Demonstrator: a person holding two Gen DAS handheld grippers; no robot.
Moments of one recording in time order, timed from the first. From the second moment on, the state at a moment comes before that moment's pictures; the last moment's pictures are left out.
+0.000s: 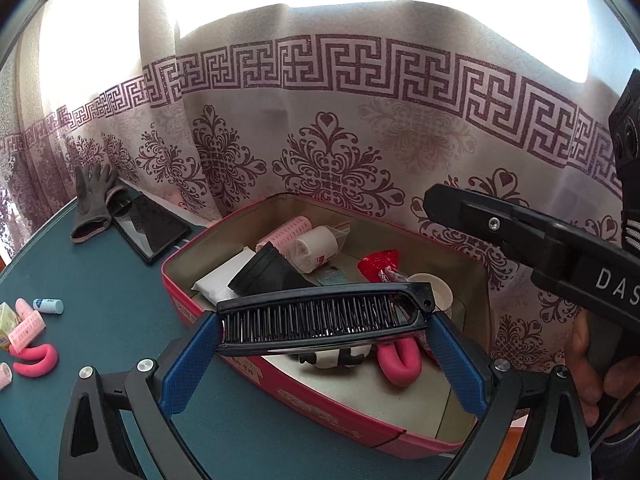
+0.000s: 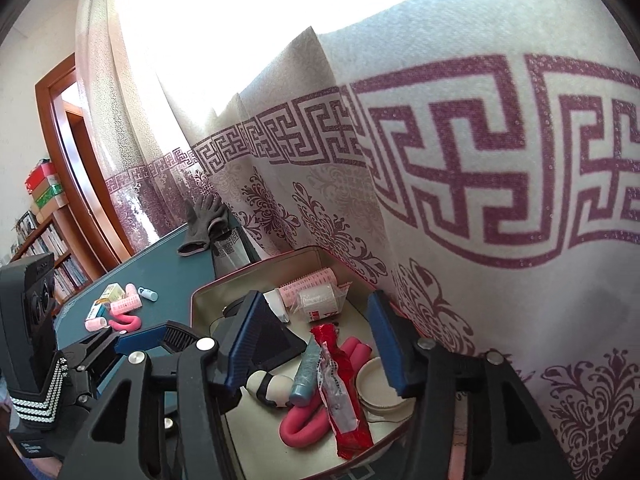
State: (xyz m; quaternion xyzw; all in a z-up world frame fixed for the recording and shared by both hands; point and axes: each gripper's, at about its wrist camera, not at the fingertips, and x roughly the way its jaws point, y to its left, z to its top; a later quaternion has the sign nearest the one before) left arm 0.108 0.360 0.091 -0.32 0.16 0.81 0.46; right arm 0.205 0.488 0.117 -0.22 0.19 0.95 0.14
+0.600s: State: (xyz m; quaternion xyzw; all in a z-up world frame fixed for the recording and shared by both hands) left arm 0.126 0.364 0.084 -0.32 0.18 0.79 0.50; right arm 0.202 0.487 0.114 -0.23 0.19 0.95 0.12
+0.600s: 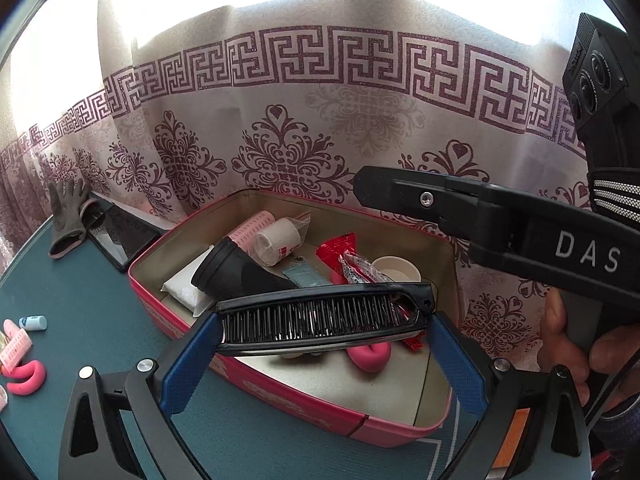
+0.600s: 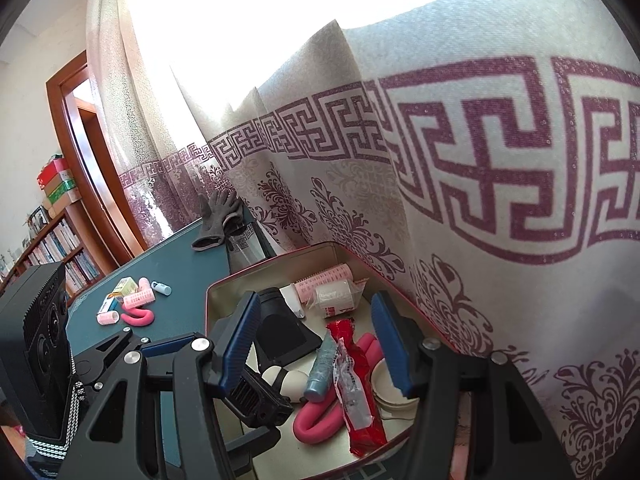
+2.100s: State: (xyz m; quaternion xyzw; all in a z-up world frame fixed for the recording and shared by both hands) left arm 0.130 0.348 0.094 -0.21 0.18 0.77 0.57; right arm 0.203 0.496 0.116 -0.23 0.20 0.94 0.13
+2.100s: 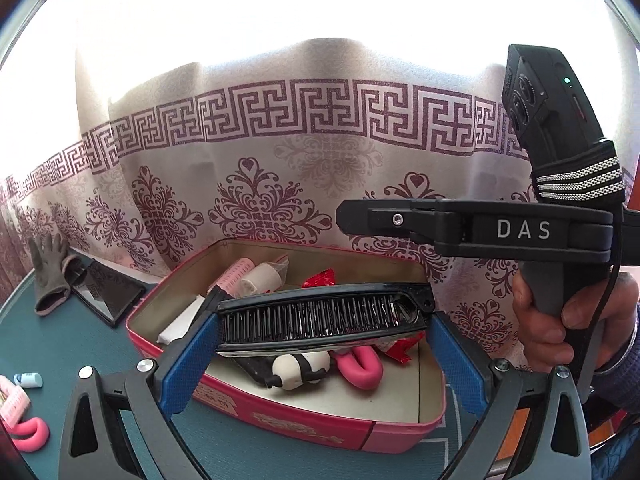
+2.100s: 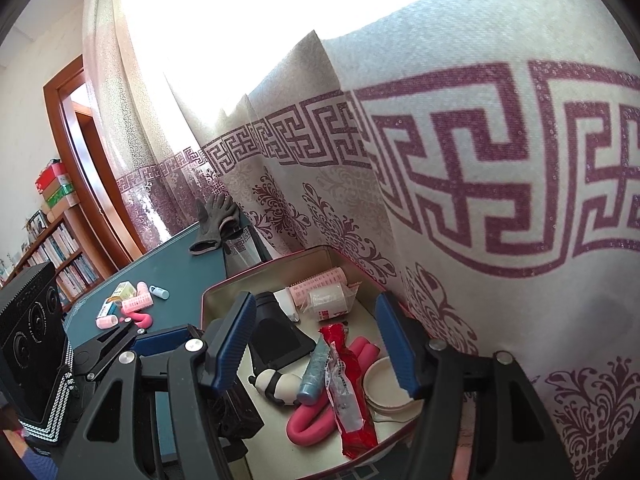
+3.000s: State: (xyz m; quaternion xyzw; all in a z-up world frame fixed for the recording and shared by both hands) left arm 0.121 0.363 0.089 -0.25 0.17 0.79 0.53; right arm 0.206 0.501 0.116 -0.22 0.21 0.94 0.14
